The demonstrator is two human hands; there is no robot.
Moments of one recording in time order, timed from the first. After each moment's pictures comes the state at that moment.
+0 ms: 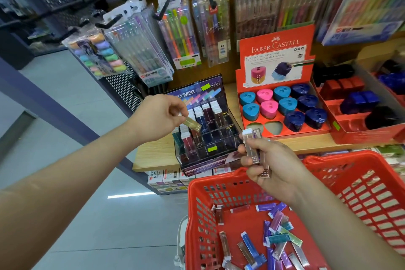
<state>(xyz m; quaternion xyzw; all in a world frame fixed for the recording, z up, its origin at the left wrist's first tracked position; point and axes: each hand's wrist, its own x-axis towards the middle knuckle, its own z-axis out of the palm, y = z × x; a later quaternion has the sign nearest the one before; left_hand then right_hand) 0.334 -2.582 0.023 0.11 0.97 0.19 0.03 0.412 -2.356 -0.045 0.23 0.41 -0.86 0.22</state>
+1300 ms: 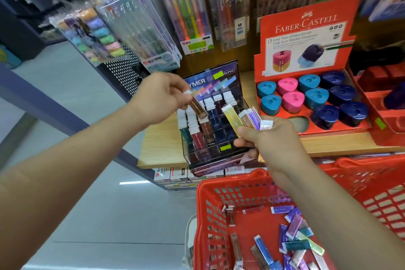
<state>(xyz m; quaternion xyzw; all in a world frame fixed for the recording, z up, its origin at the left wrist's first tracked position) 0.305 -2.585 0.017 0.01 0.95 0.31 0.05 0.371 -2.390 -0.057 0.16 0.61 -0.77 0.08</state>
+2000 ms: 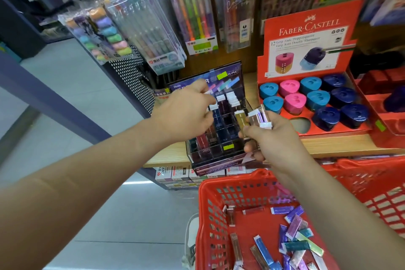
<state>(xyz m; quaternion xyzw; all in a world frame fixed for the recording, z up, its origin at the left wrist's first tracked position) 0.317 -2.563 -0.003 0.23 0.97 -0.03 -0.02 0.372 -2.390 -0.052 0.13 0.65 -0.74 0.09</state>
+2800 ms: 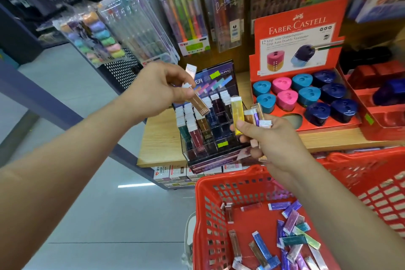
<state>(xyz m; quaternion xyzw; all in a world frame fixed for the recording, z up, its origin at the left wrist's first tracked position) 0.314 -2.580 0.040 0.08 0.93 0.36 0.04 0.379 -2.379 -0.060 0.12 0.60 -0.78 0.09</state>
